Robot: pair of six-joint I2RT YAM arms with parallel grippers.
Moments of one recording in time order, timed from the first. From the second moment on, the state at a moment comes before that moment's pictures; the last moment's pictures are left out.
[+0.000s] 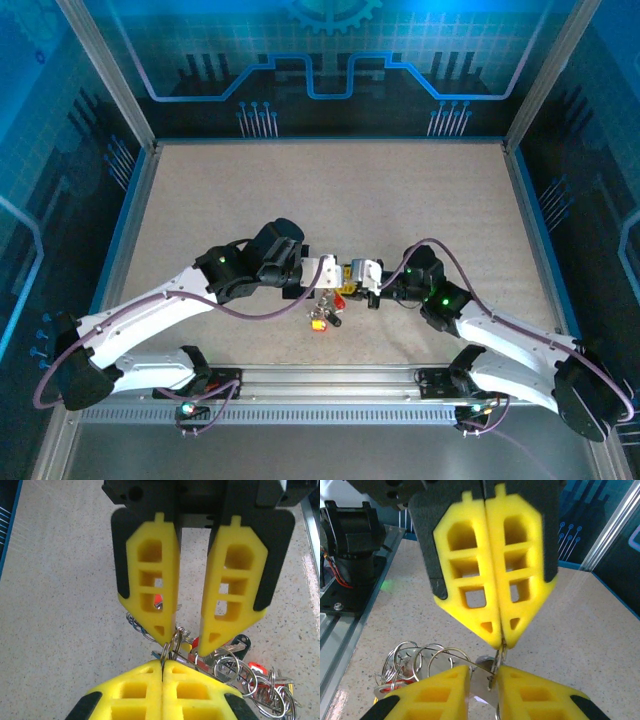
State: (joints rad) left arm -0.87 1.18 1.05 -0.62 0.17 0.70; right arm 0.72 1.01 0.45 0.30 -0.59 -0.42
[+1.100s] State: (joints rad) left arm -0.88 0.98 0.80 -0.42 0.15 0.67; right arm 0.72 1.01 0.42 0.37 -0.56 -0.37
